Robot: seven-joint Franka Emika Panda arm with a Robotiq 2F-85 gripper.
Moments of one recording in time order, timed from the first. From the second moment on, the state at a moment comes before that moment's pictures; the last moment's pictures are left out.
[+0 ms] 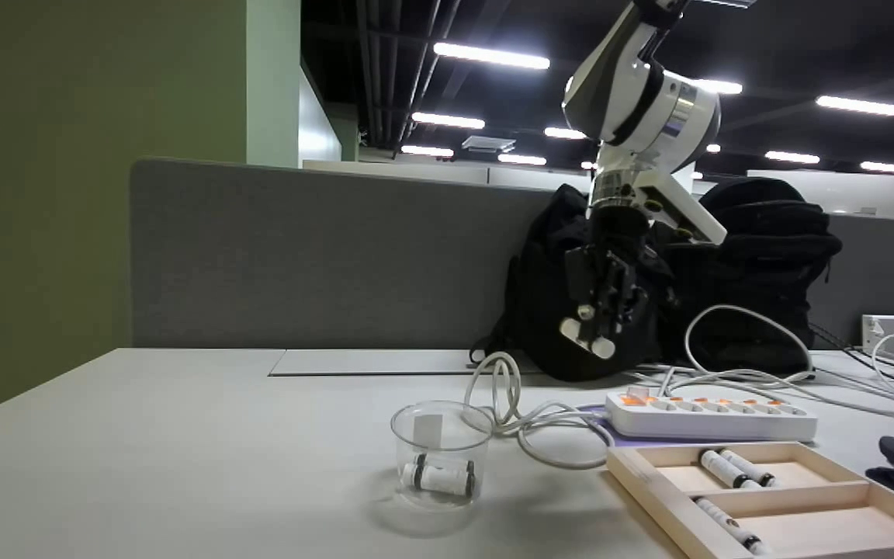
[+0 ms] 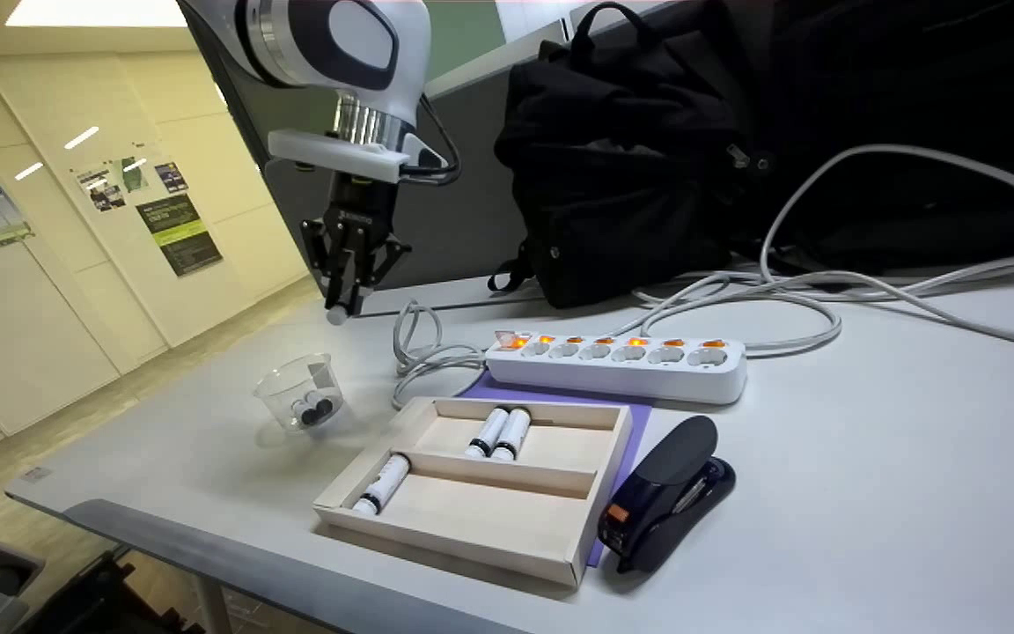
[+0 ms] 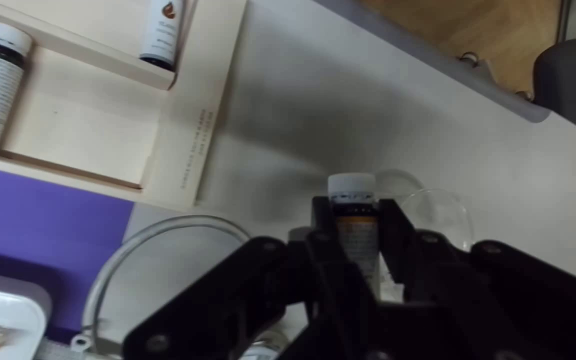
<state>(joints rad) -0.10 0.36 0.17 -2.03 0.36 1.93 -0.45</state>
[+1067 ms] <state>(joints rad) -0.02 0.77 0.21 -1.64 0.54 1.45 -0.50</state>
